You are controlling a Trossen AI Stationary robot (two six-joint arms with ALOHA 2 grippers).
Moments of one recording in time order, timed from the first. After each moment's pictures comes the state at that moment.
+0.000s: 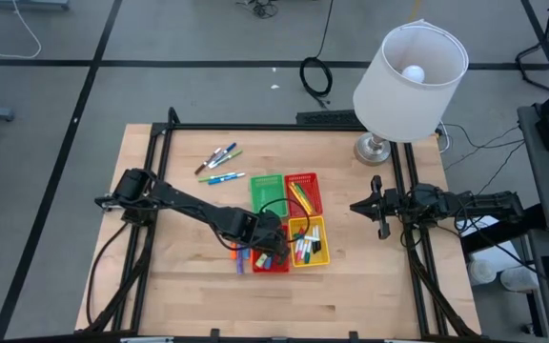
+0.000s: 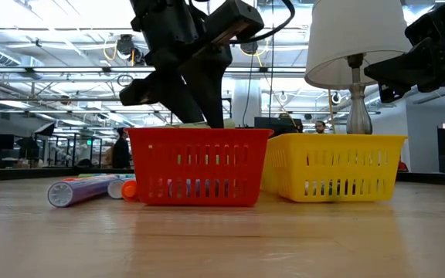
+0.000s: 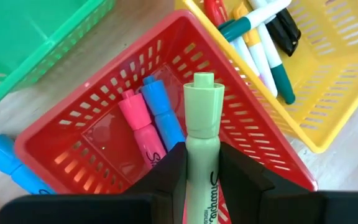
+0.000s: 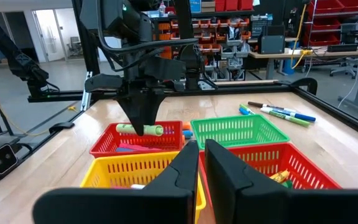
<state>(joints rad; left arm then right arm) -0.26 1.92 1.41 -0.62 -0.13 -1.14 0.04 0.06 0.02 0.02 0.00 0.07</state>
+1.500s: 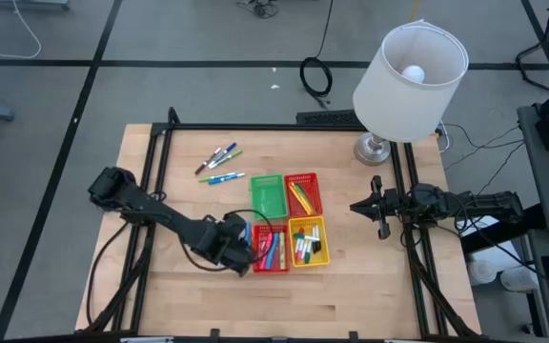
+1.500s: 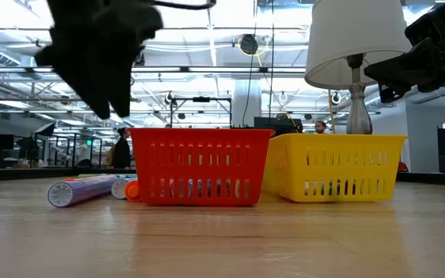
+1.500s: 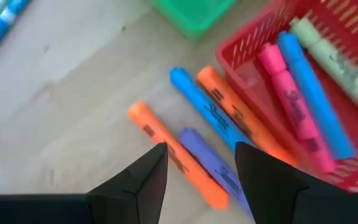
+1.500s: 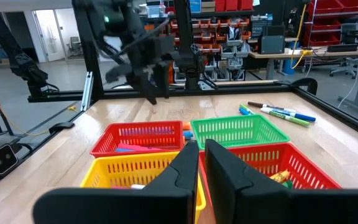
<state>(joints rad) -0.44 1.76 1.30 -1.05 -0.39 -1.34 0.04 0.06 0.02 0.02 0.00 0.07</state>
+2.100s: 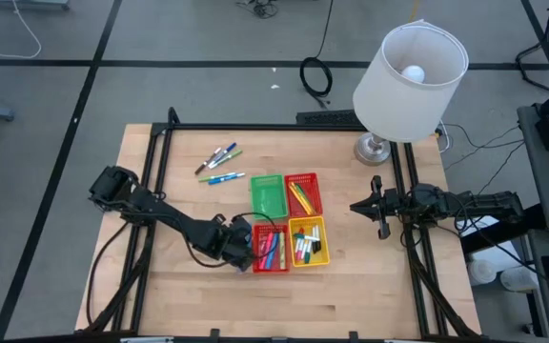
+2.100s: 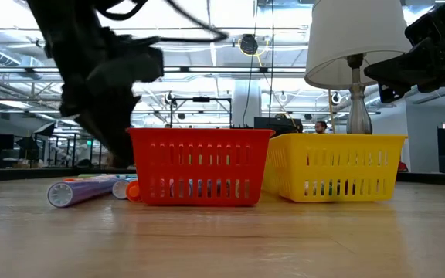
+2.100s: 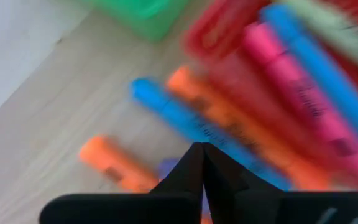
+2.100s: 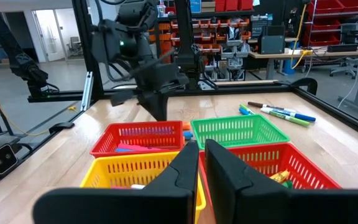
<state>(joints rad) -0.40 1.76 1.06 -0.60 -0.39 -1.05 0.04 0.06 0.02 0.02 0.00 0.07</state>
